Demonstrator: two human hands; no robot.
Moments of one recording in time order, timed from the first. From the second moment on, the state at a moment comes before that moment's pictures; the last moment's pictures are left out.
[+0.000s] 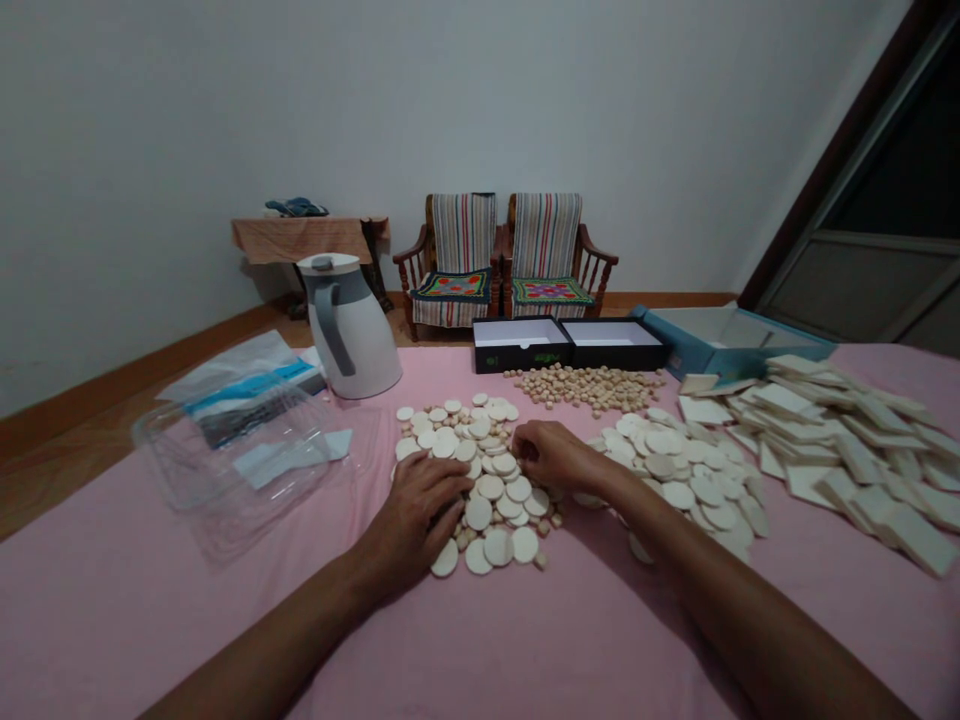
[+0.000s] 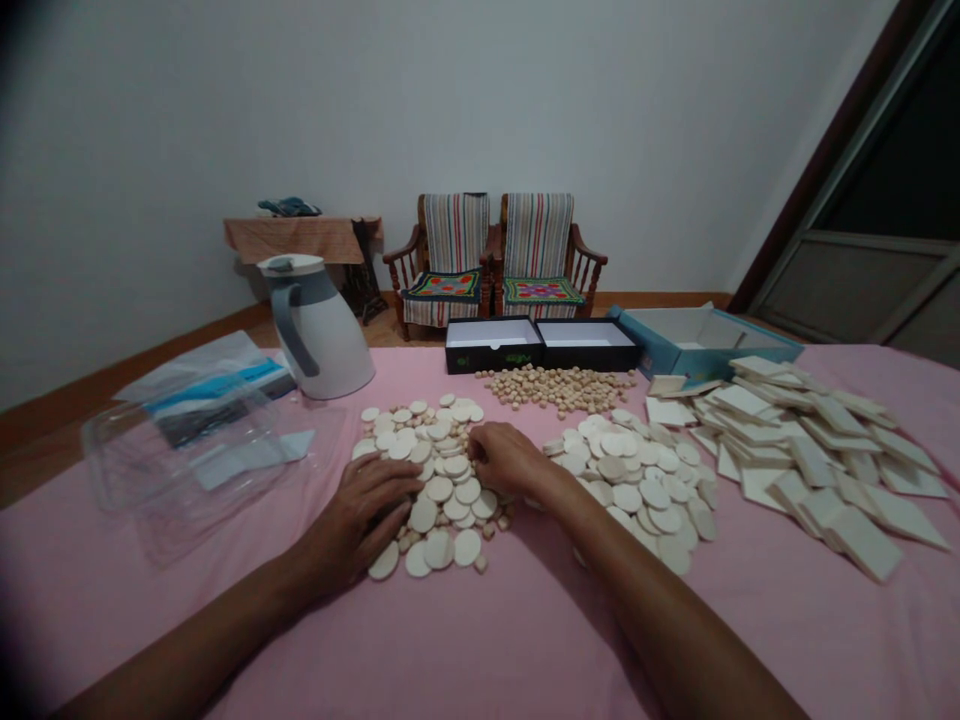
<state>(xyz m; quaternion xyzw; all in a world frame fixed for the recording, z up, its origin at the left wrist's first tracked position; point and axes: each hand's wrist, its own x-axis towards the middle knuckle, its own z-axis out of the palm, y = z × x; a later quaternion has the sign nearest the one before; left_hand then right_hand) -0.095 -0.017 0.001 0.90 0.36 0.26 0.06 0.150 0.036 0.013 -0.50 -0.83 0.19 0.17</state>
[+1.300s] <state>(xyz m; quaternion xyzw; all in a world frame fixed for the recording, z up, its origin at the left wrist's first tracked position) -0.094 -0.017 0.003 0.90 0.36 0.26 0.06 0.155 0.035 0.024 -0.55 -0.80 0.23 0.07</state>
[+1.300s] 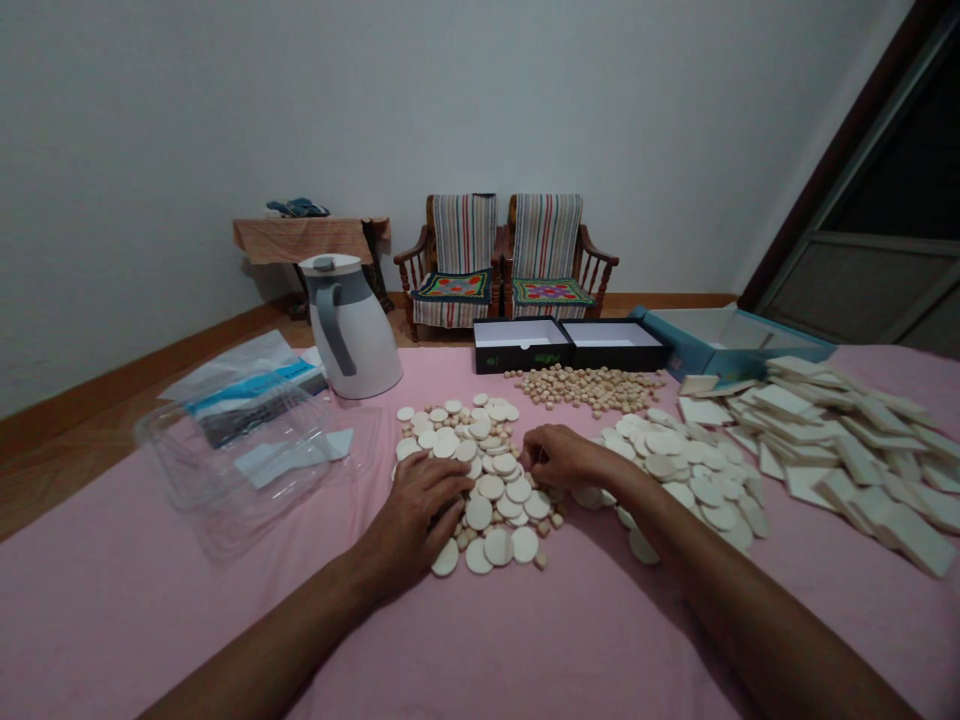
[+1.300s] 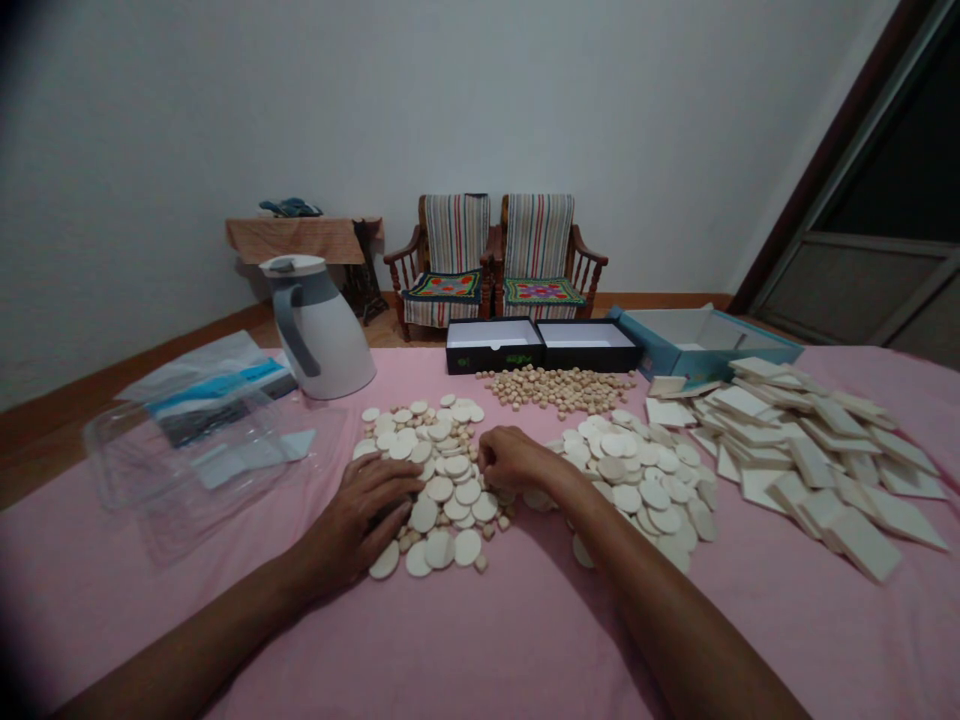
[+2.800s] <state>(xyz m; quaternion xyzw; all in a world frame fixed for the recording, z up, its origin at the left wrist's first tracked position) -0.095 -0.016 0.000 0.90 0.35 0.26 0.06 0.158 0.027 0.035 -0.51 -0.83 0.23 0.07</state>
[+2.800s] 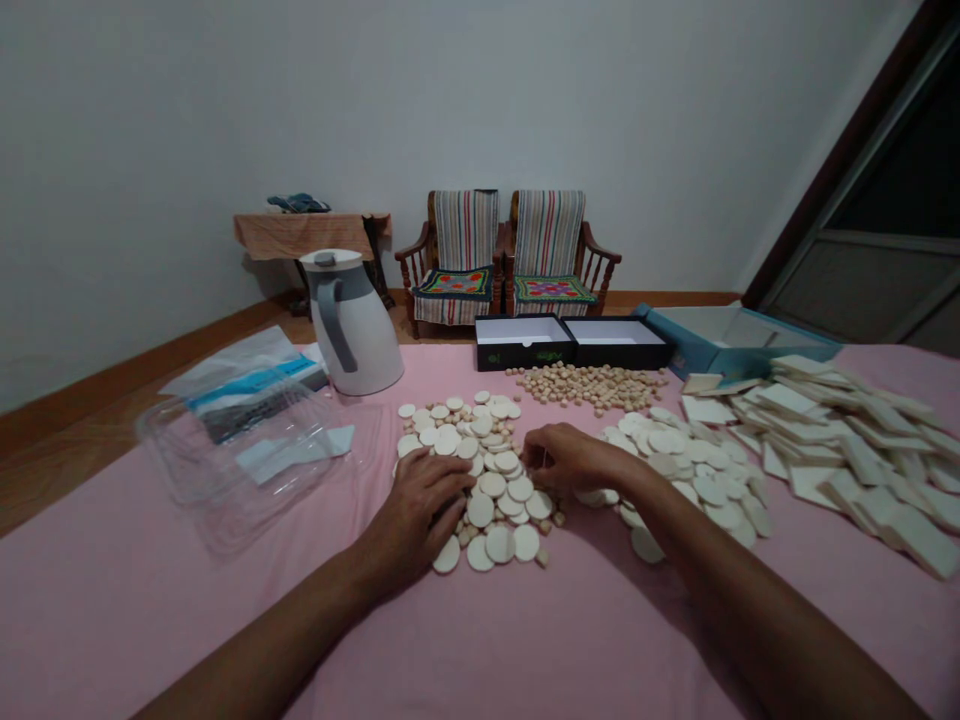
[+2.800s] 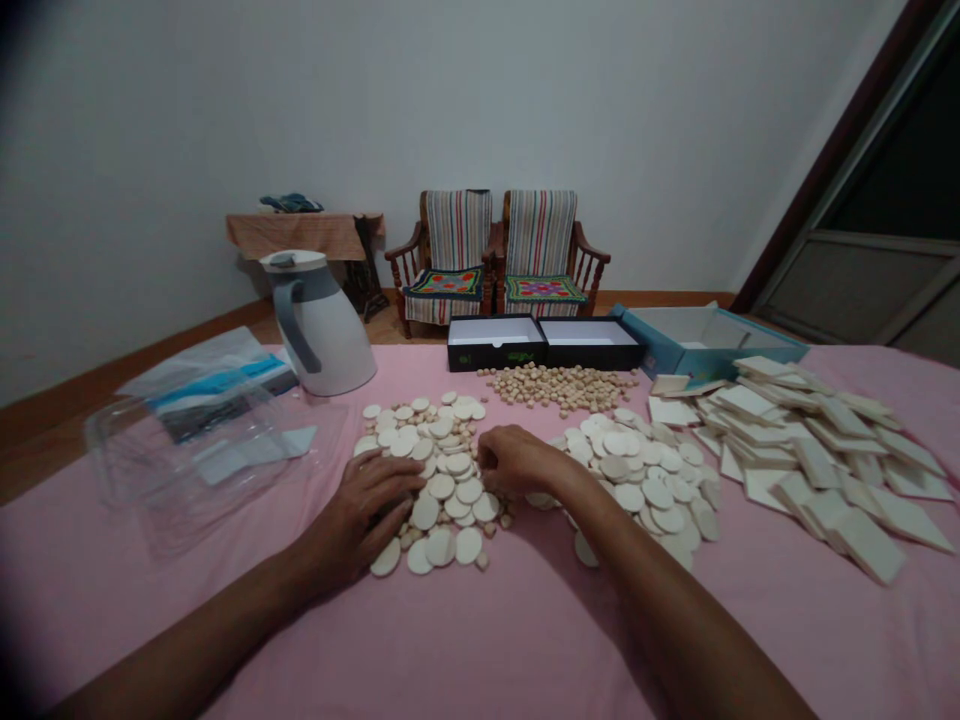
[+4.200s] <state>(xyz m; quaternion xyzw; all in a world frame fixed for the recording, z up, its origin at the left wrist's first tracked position) -0.095 -0.019 0.001 0.89 0.36 0.26 0.08 0.156 0.114 0.012 -0.65 -0.75 -0.02 0.12</state>
